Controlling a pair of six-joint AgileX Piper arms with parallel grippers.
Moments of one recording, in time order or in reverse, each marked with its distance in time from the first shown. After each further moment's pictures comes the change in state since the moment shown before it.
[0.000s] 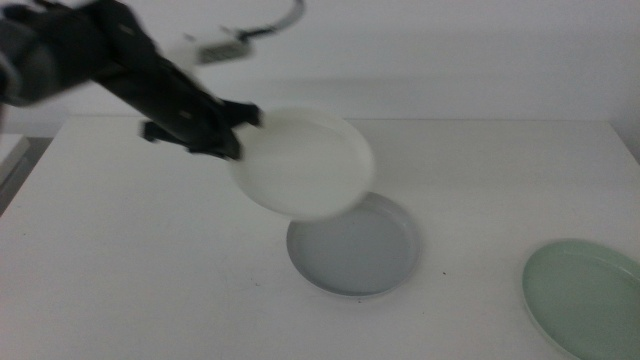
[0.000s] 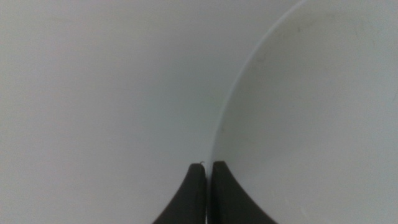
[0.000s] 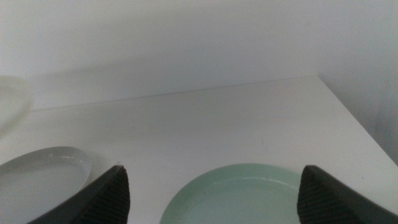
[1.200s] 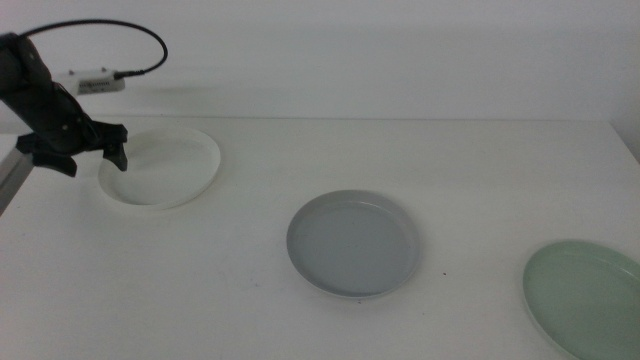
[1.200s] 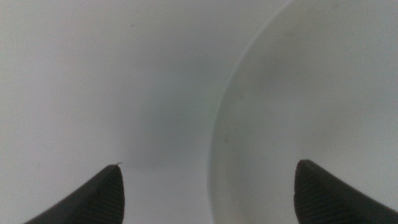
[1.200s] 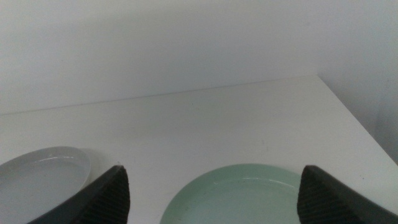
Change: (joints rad) left arm 0.392 0.459 -0.439 0.221 0.158 0.089; right arm 0.000 0.000 0.000 0.000 0.000 0.000
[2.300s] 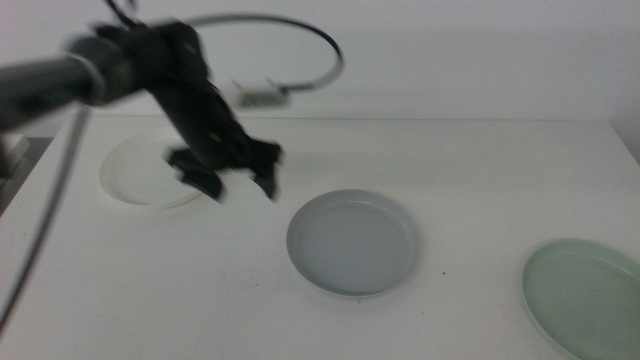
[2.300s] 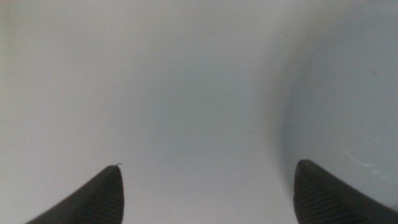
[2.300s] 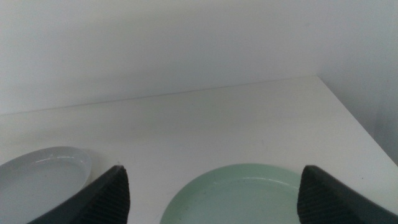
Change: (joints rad) left arm -0.458 -0.260 0.259 -0.126 0.127 -0.134; right arm 0.000 0.000 0.000 0.000 0.000 0.000
